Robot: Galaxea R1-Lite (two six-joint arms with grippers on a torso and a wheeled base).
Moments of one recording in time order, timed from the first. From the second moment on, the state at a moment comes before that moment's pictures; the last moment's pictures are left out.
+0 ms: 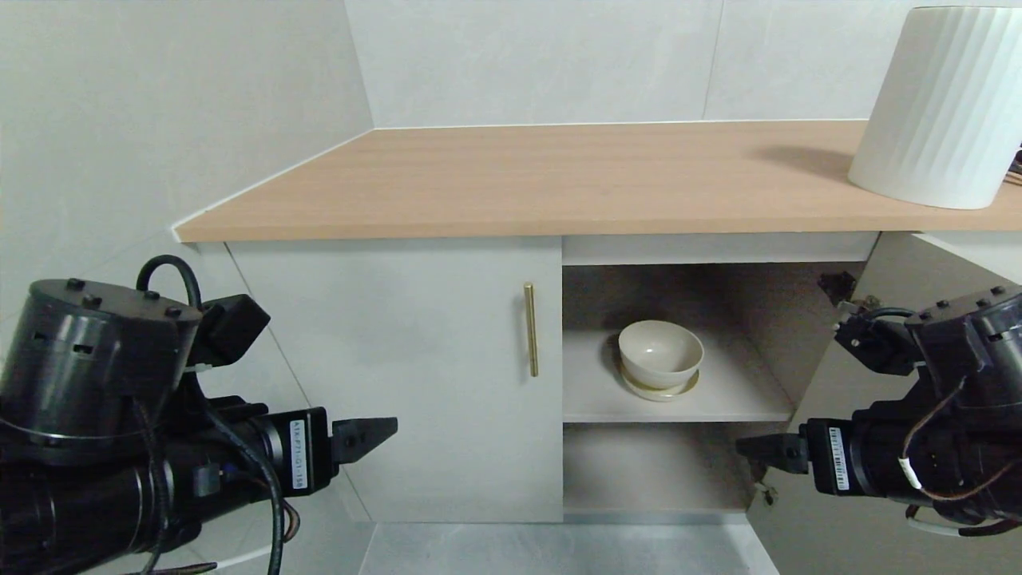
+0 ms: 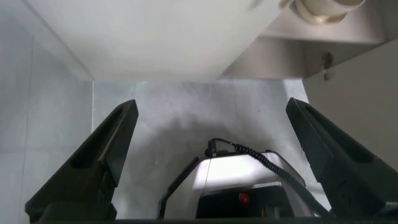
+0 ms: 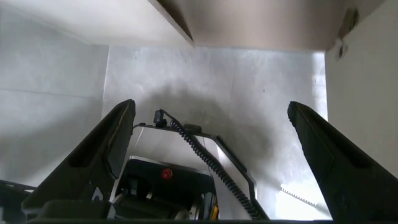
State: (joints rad) left arm -0.57 1.31 -0.75 0.09 0.25 -0.50; right arm 0.54 1.41 -0.73 0.05 -0.10 0.45
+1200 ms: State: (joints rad) left arm -0.58 1.32 -0.74 0.10 0.25 -0.50; right arm 0.54 1.42 -0.72 0.06 -0.12 0.45
